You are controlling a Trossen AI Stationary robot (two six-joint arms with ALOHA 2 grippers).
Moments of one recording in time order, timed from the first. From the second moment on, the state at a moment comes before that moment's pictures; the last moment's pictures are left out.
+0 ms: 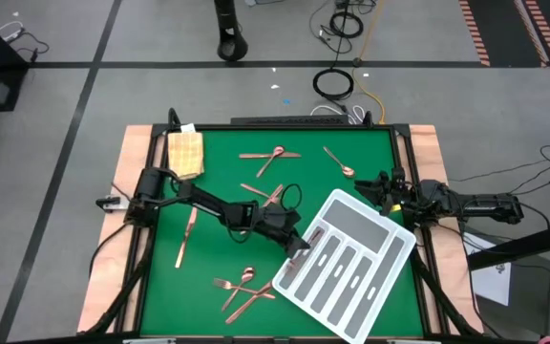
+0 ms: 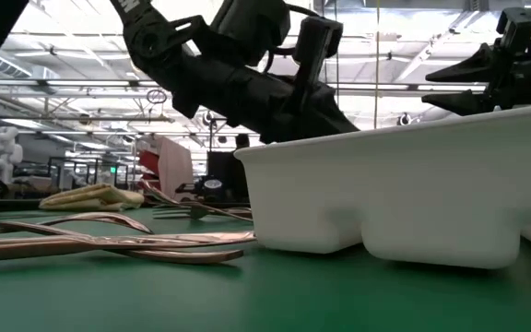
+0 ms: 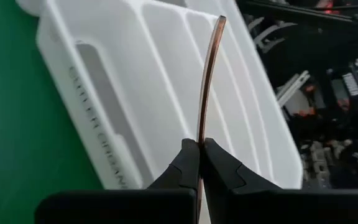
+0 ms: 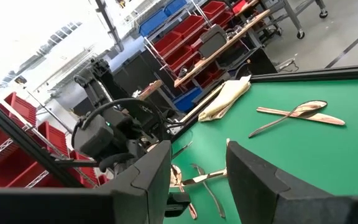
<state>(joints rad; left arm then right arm) -0.12 2.06 1.11 0.50 0.21 -0.91 0.00 0.01 0.01 0.06 0.28 0.70</state>
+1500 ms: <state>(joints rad) -0.13 1.70 1.12 -0.39 -0.10 -0.29 0.00 0.01 0.01 0.05 0.21 0.66</state>
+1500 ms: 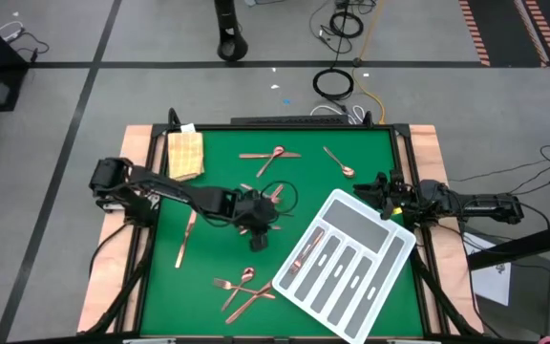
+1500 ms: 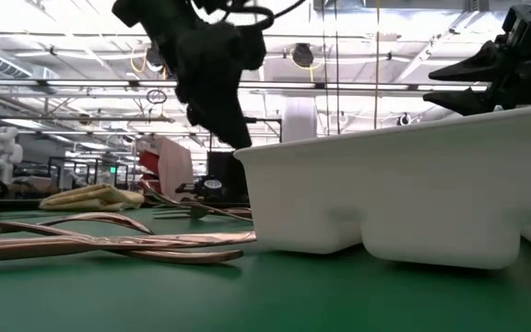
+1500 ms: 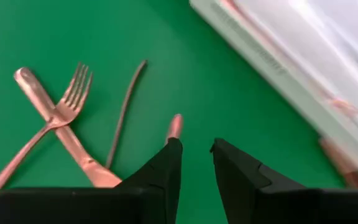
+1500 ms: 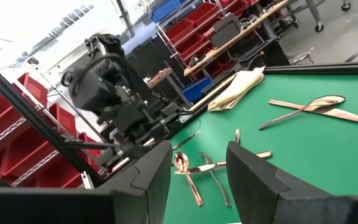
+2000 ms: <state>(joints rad) -0.13 1.85 1.12 -0.42 -0.13 -0.18 0.00 0.01 0.01 0.05 0.21 0.67</state>
